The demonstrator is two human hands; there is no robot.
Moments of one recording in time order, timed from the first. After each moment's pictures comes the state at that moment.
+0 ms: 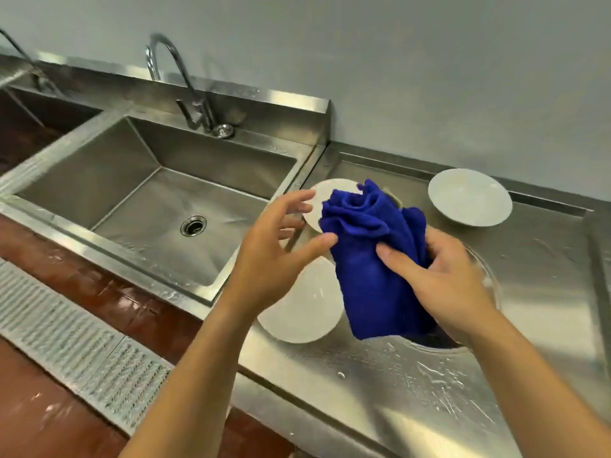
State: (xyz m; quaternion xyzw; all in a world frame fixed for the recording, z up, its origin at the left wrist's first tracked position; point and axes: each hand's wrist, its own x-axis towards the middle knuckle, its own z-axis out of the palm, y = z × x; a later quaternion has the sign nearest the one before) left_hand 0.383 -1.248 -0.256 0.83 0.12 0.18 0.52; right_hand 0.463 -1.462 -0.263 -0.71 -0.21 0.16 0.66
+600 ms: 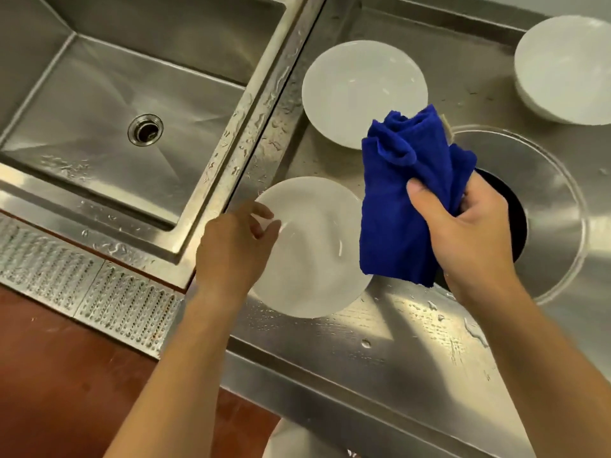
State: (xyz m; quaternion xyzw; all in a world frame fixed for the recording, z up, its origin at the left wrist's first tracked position) left_hand 0.398 -1.164 -0.455 0.88 0.35 0.01 0.31; right_hand 0.509 -1.395 -0.412 -0.76 -0.04 0.10 0.64
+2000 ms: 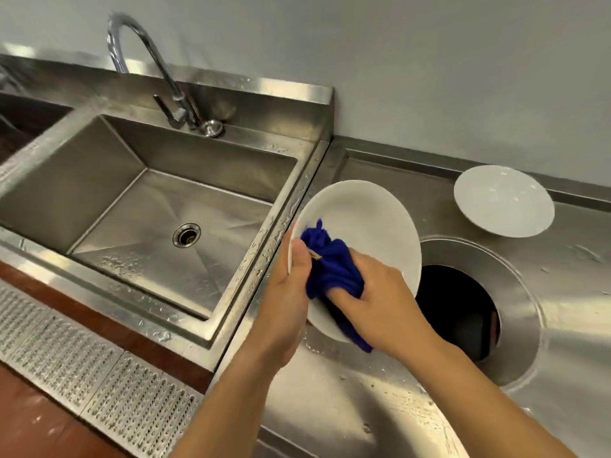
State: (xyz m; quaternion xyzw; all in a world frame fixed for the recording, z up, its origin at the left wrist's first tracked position) left_hand 0.438 -1.226 -0.313 0.61 0.24 0.07 0.75; right_hand 0.501 -1.351 -0.314 -0.84 -0.28 0.16 0.43
